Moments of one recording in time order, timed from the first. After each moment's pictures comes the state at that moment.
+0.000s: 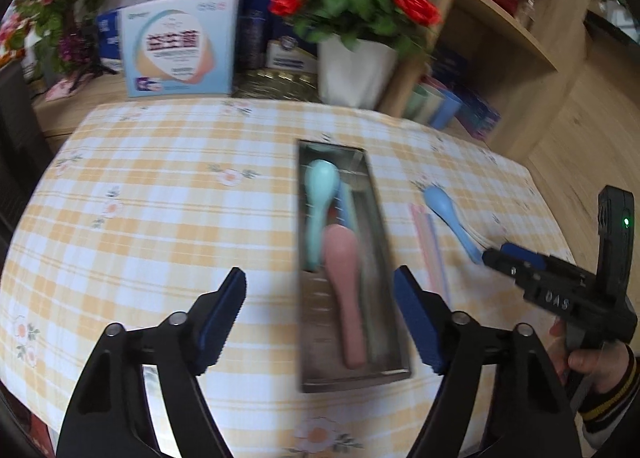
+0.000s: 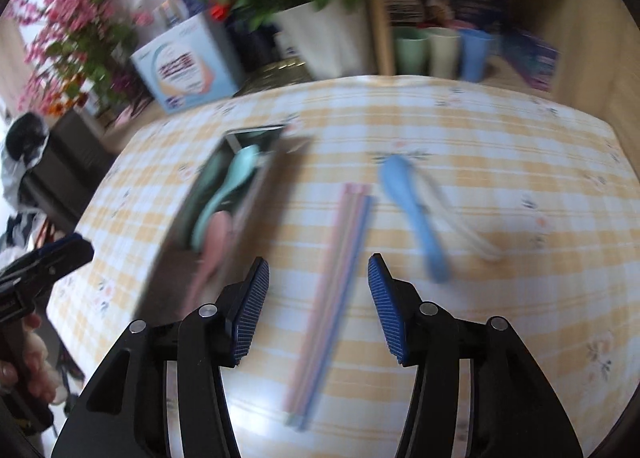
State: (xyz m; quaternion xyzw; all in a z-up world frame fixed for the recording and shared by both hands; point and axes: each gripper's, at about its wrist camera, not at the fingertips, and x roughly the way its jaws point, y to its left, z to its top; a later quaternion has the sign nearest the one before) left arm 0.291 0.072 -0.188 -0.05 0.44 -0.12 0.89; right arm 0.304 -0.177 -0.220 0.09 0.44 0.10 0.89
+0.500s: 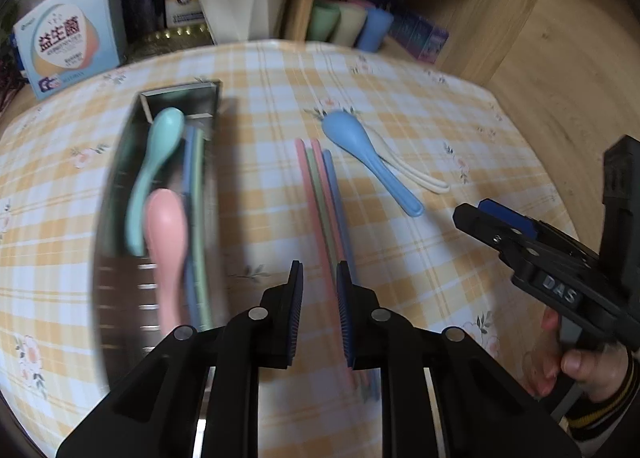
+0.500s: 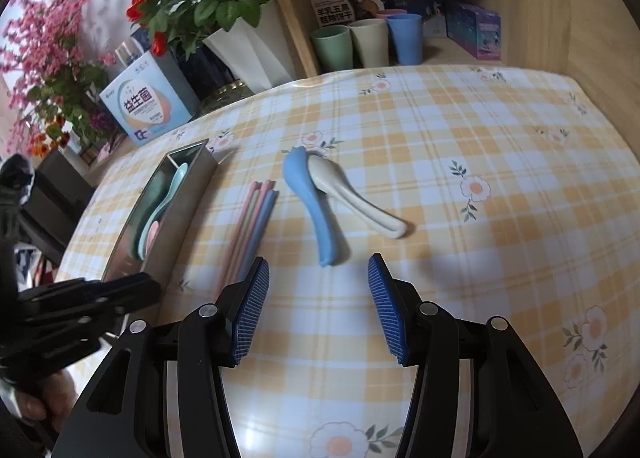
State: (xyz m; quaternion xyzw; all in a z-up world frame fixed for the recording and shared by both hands) left arm 0.318 -0.065 -0.250 0.00 0.50 -0.19 0.84; right arm 0.289 -0.260 -0.260 0.15 0.42 0.08 0.89
